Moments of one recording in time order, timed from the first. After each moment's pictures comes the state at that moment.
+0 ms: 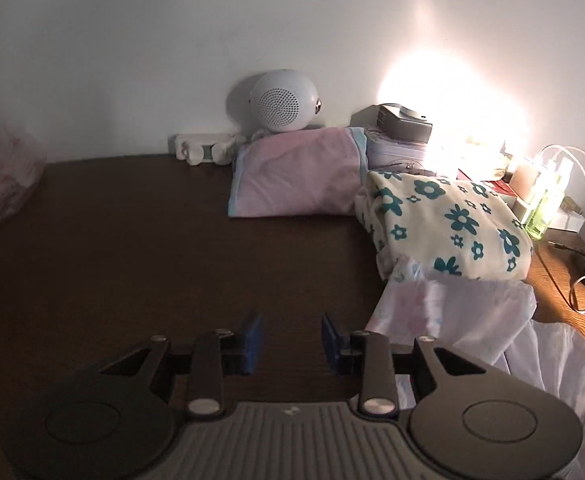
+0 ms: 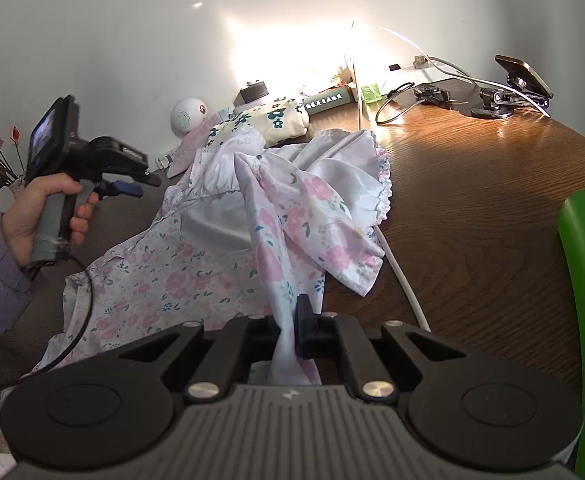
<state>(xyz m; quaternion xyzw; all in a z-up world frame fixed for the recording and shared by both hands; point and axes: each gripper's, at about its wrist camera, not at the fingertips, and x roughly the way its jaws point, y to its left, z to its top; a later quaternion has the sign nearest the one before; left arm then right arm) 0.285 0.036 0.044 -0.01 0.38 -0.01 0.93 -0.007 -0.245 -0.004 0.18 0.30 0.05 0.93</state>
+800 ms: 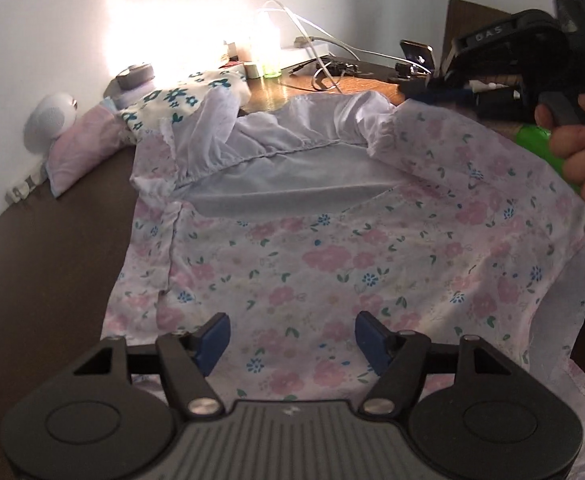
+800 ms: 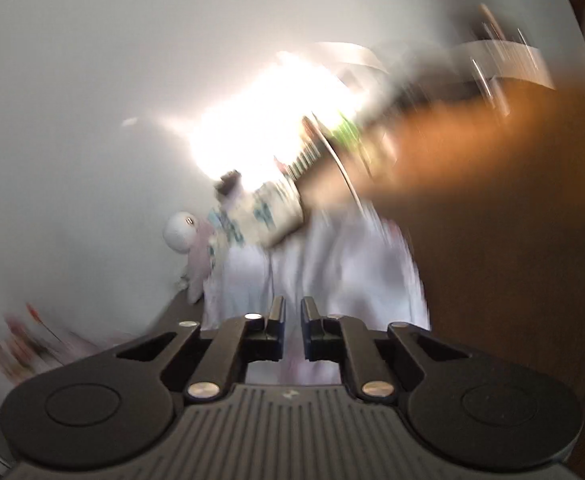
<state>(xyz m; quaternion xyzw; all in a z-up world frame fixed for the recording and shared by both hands) 0.106 -0.010 0.014 0.20 0.39 -0.28 0.85 0.057 -0.280 0.040 0.32 0.19 0.03 0.93</state>
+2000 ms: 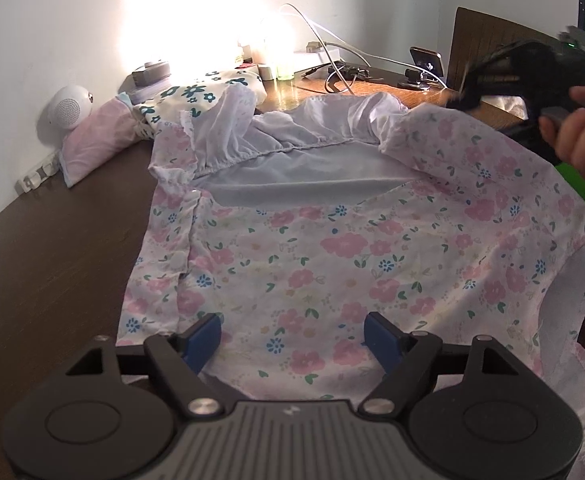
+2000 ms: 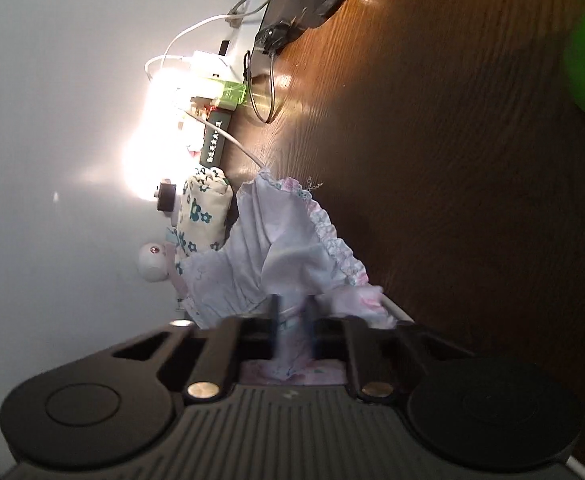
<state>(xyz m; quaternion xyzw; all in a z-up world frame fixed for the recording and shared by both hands) 0.102 0.002 0.011 0.19 0.37 -0.28 0.86 0.081 -0.321 -0.016 0.58 0.31 -0.02 0.76</state>
